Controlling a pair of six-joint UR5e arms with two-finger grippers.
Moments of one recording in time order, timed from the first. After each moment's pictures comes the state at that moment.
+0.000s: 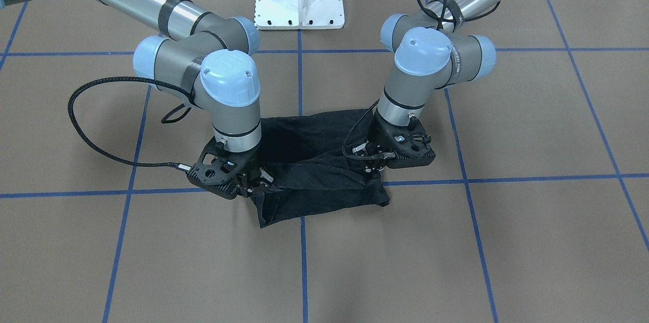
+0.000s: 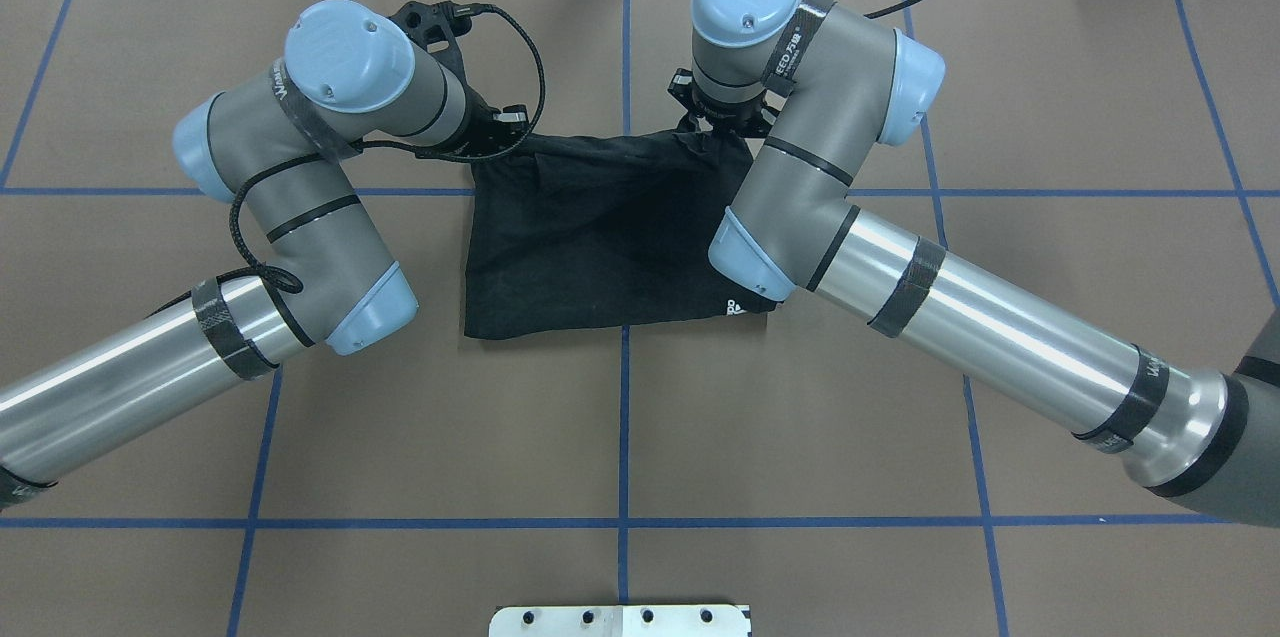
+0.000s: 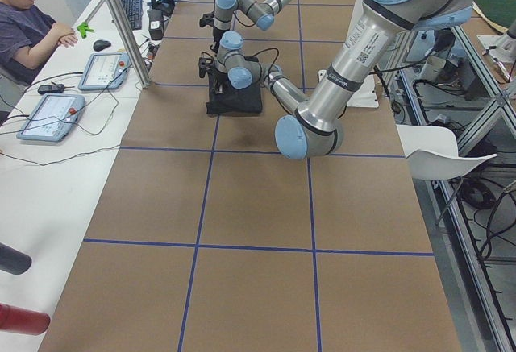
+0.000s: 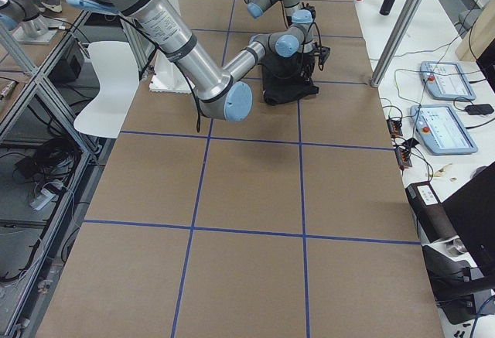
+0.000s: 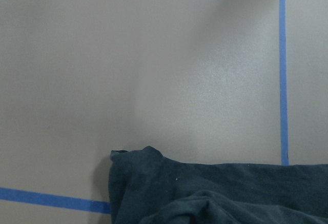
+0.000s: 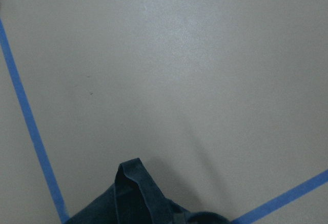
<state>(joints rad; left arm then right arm) -0.72 -2.26 -1.44 -2.00 -1.82 -1.31 0.72 -0.70 1.30 -1.46 1.79 1.51</state>
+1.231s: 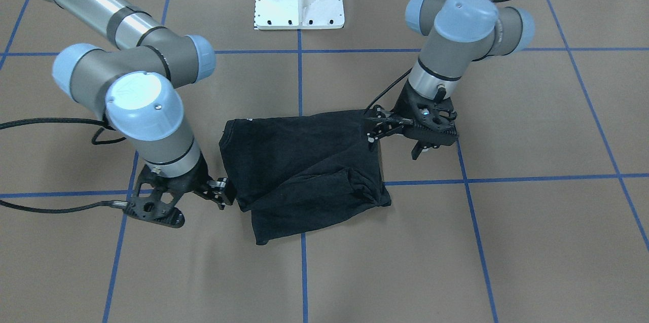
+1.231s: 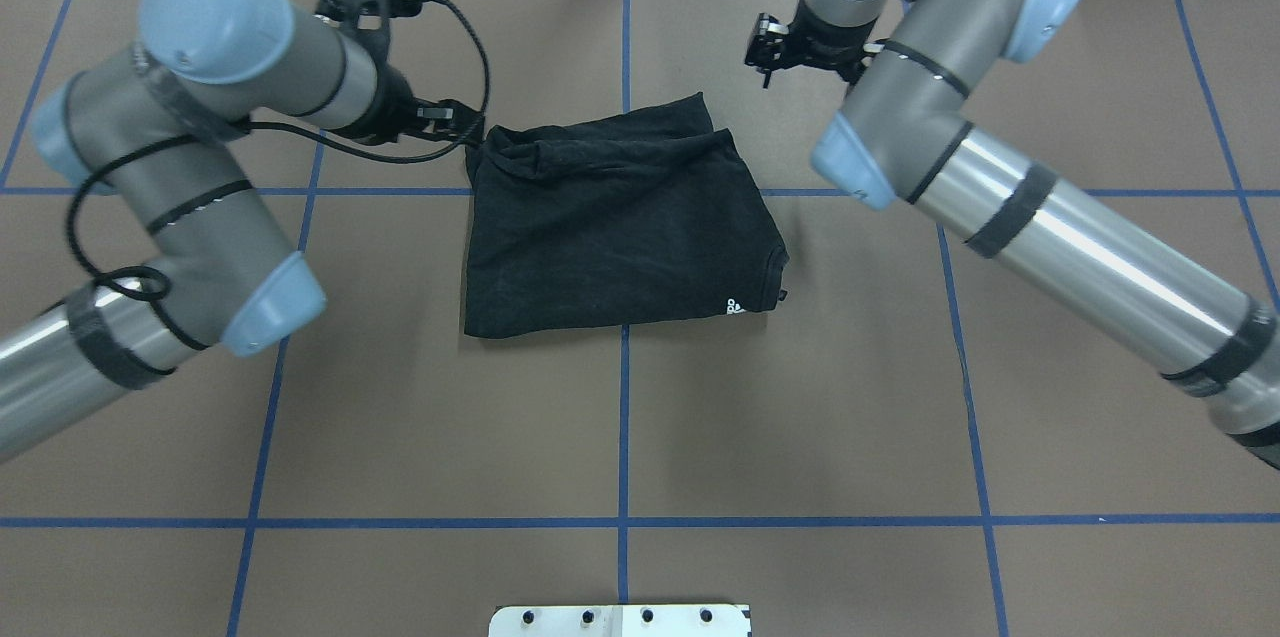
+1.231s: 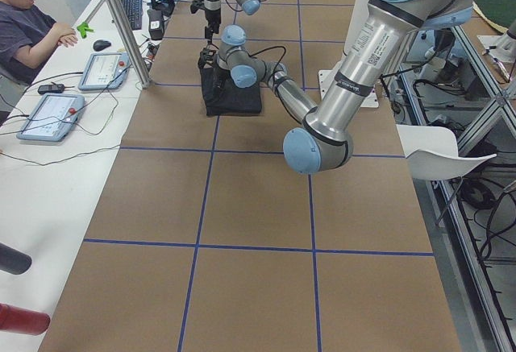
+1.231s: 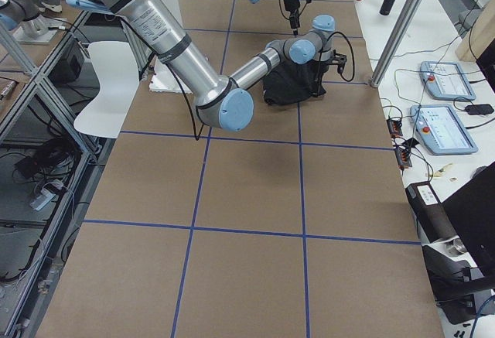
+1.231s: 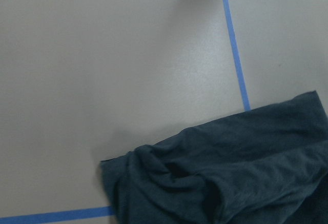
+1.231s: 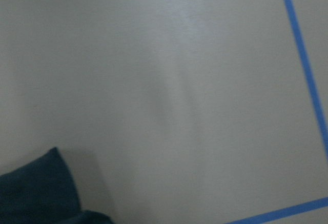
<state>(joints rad) -0.81 -2.10 -1.70 -1.88 -1.93 -0.89 0.90 -0.82 1.39 -1.55 2.04 1.07</state>
